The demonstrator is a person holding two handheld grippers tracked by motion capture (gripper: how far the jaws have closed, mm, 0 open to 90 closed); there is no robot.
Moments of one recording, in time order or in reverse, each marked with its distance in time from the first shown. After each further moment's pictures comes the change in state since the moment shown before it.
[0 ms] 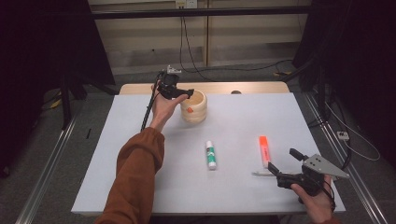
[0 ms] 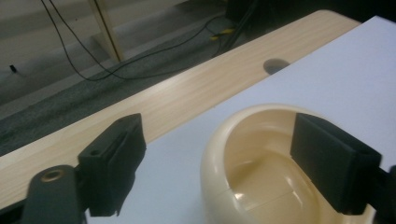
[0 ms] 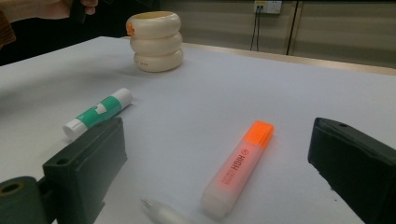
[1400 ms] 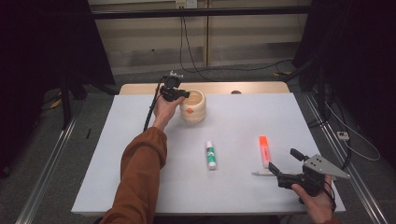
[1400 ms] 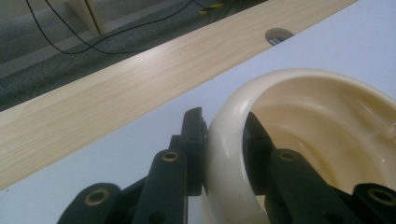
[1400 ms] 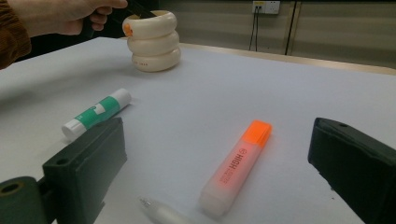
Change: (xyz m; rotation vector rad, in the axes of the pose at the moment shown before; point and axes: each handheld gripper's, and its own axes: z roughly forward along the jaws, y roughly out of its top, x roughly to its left) left arm 0.012 -0.016 0.029 0.090 -0.066 -0.040; right arm -0.001 -0.001 -0.001 -0.003 -0.005 -0.001
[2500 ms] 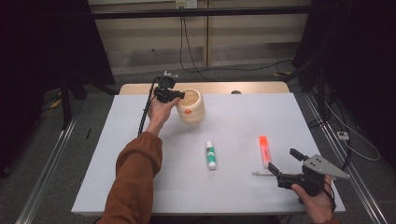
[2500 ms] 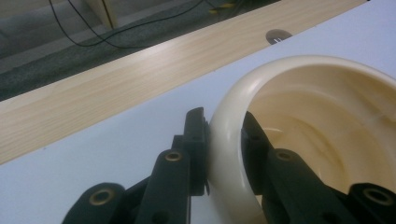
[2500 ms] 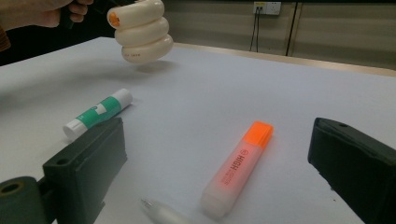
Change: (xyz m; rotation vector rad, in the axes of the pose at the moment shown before) left arm -0.009 -0.004 -0.039 0.006 0.041 -0.044; right arm 0.001 0.000 0.000 -0.001 0.004 -0.005
